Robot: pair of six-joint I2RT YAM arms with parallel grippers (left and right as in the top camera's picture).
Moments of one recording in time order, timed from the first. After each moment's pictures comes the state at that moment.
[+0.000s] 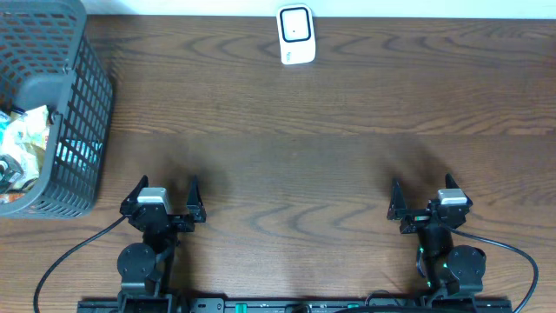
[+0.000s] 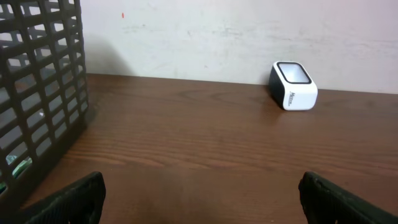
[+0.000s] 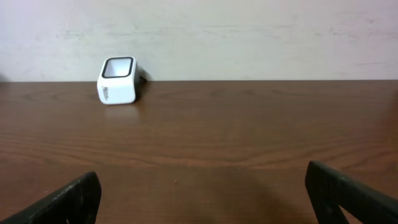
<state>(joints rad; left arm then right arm) -0.03 0.01 0.01 -0.11 0.02 -0.09 0.05 0.01 0.01 -0.07 -0.03 0.02</state>
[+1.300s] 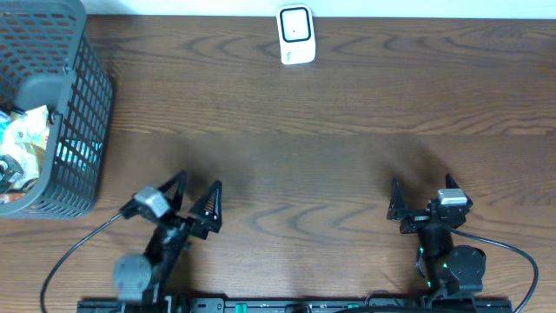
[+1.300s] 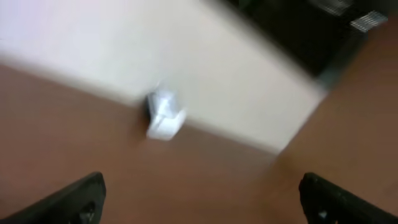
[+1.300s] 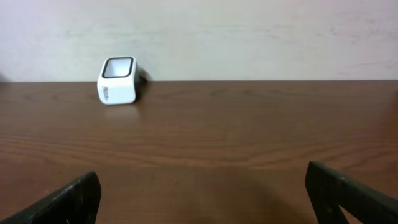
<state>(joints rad) -0.03 0.01 0.01 0.13 0.40 -0.62 0.05 0.01 0.01 -0.07 -0.03 0.02</state>
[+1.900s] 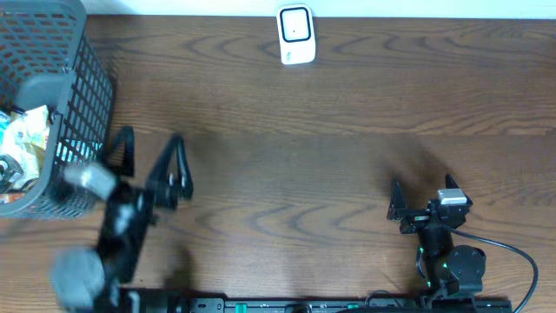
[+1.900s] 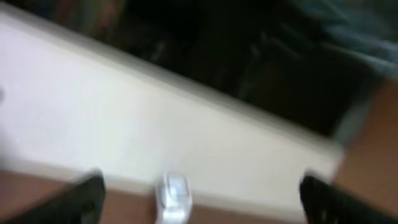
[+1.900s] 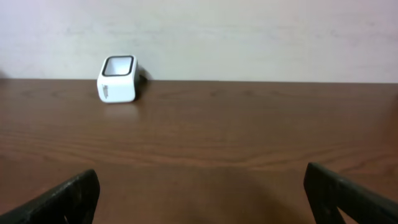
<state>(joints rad) -0.03 0.45 0.68 -0.03 0.21 -0.50 0.05 0.01 0.01 -0.07 -0.03 0.02</state>
